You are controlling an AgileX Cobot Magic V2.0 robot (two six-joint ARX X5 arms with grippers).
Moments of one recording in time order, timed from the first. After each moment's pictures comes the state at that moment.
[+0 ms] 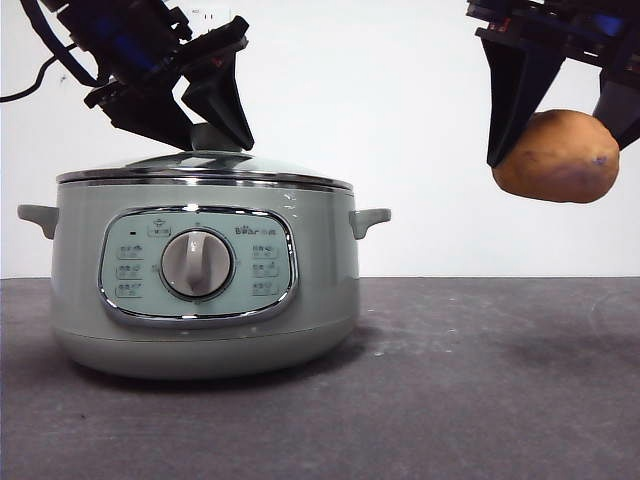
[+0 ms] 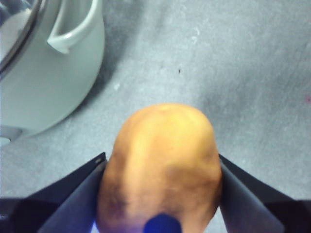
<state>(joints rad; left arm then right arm) -0.47 1.40 1.05 -0.23 0.09 -0.04 0.52 1.22 1.03 -0.79 0.03 0.24</state>
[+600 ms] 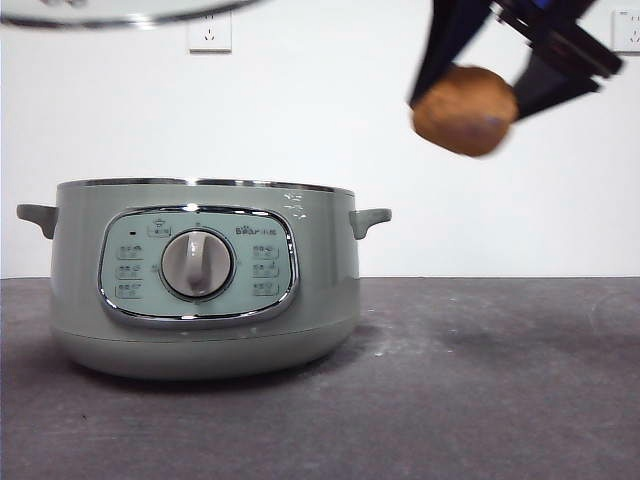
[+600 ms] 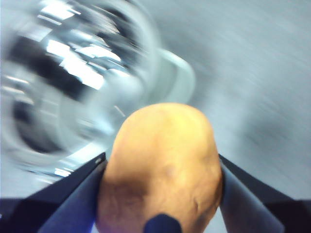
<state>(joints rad) -0.47 0.83 1.03 -0.44 0.01 -0.04 0.53 1.22 1.03 -0.50 -0.19 0.23</state>
